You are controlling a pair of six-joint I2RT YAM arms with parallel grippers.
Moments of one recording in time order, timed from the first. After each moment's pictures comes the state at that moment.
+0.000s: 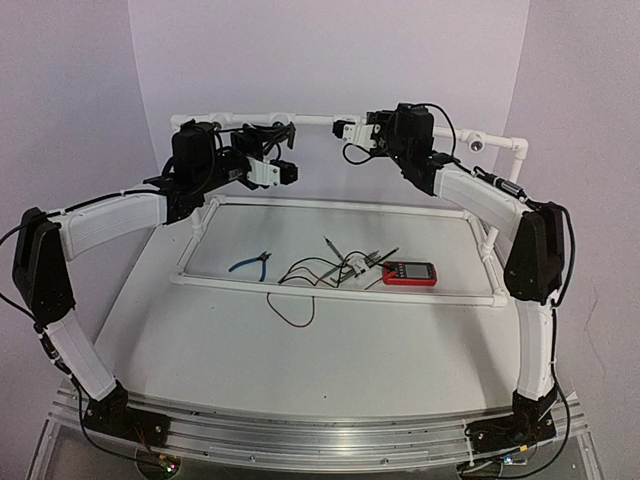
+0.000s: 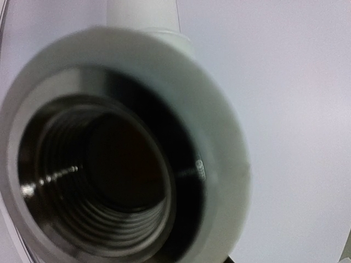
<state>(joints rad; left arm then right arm) -0.56 1.67 1.42 0.29 0.27 1.57 0.53 2.14 2.06 0.13 0.22 -1.49</state>
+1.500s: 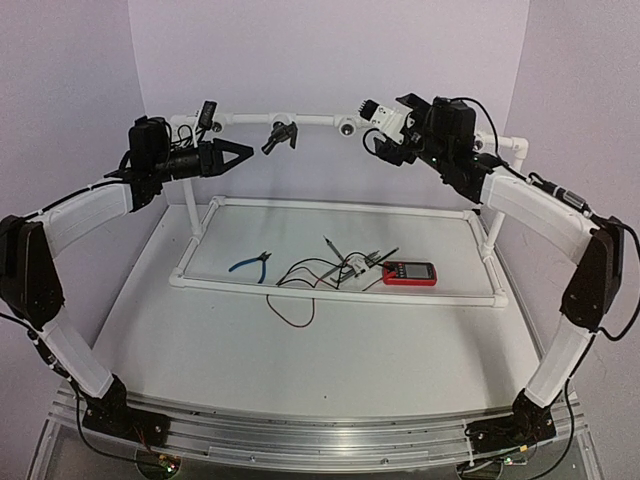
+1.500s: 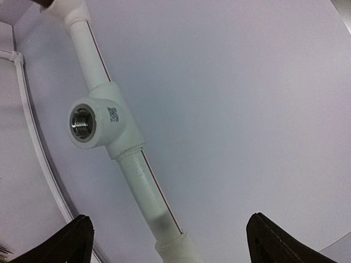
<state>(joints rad) -0.29 1.61 1.40 0.18 0.90 -0.44 0.55 1.75 1.70 0.05 0.16 -1.05</state>
